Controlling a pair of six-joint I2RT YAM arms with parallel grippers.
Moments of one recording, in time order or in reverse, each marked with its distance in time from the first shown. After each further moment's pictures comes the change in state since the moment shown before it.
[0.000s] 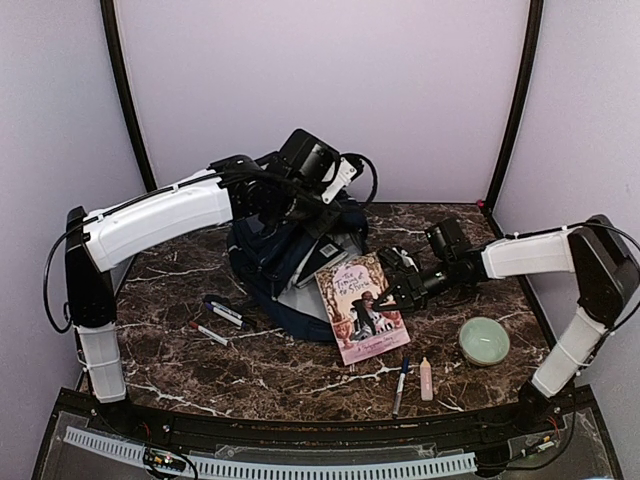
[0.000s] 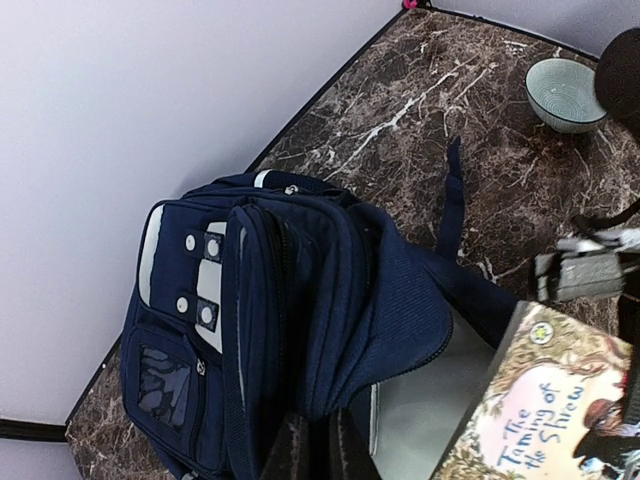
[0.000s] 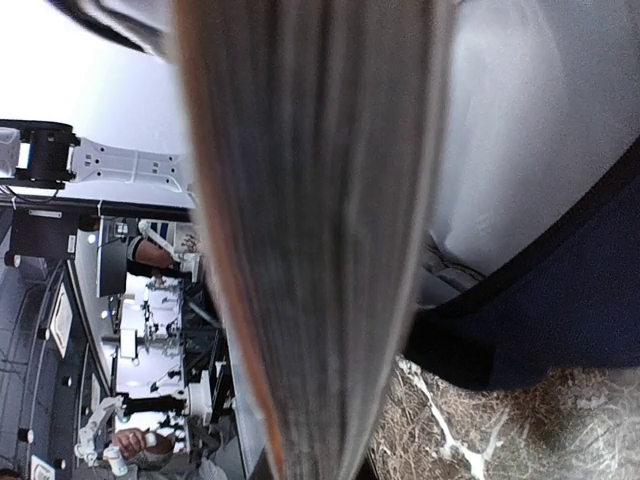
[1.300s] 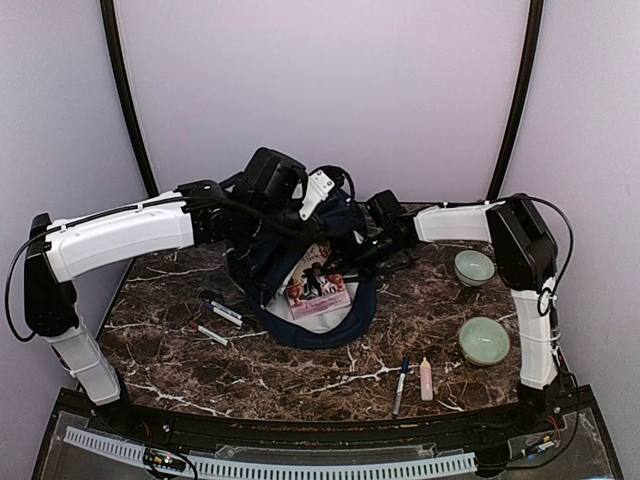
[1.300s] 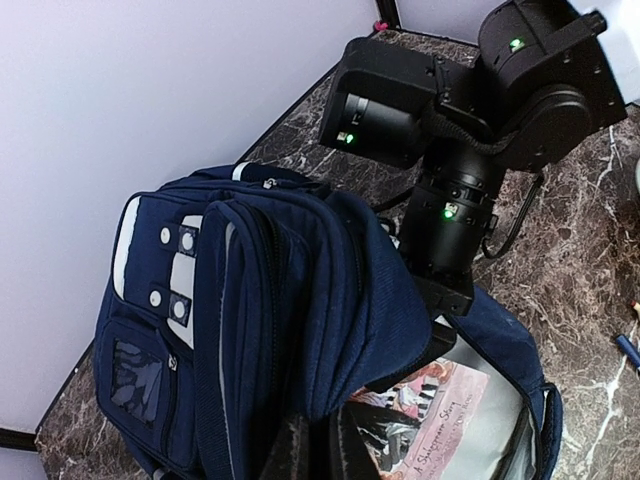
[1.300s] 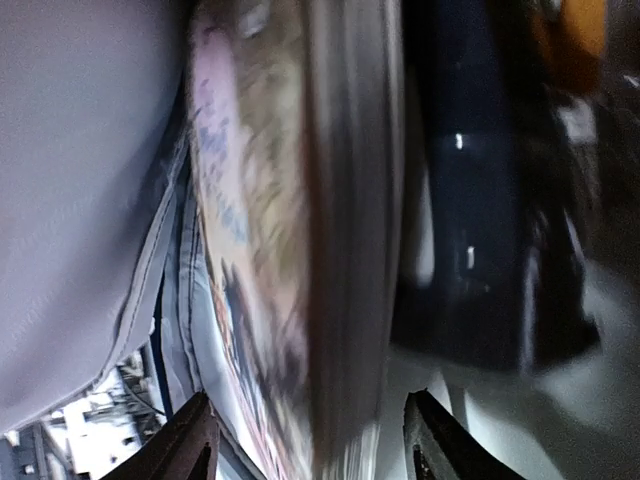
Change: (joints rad) left arm 0.006 -0.247 -0.392 0.238 0.097 0.000; right arm 0.085 0.570 0.731 -0.206 0.346 0.100
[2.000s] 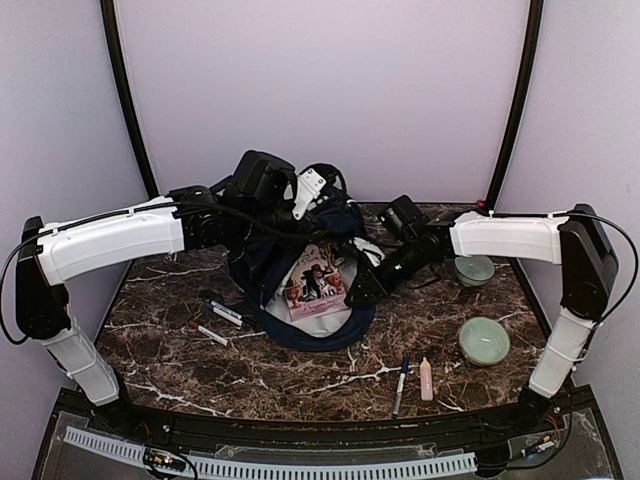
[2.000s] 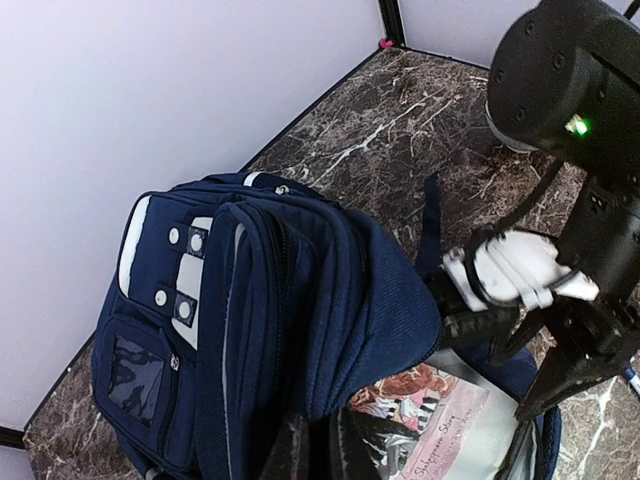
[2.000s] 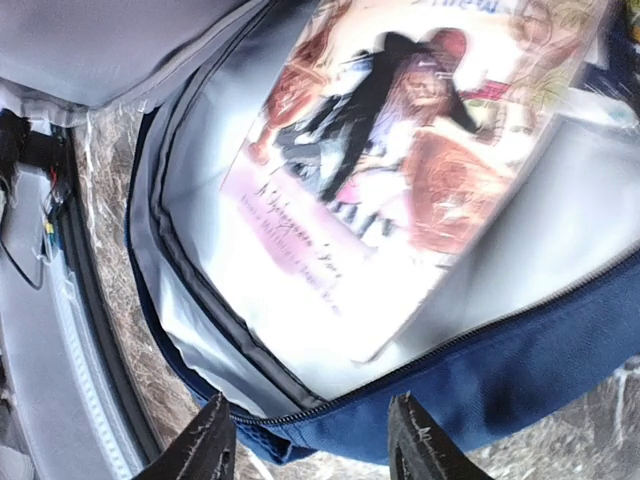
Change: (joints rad) left arm 0.007 -0.055 -0.082 0.077 0.005 -0.022; right arm 0.119 -0.414 -0.334 -0.137 0.269 -0.473
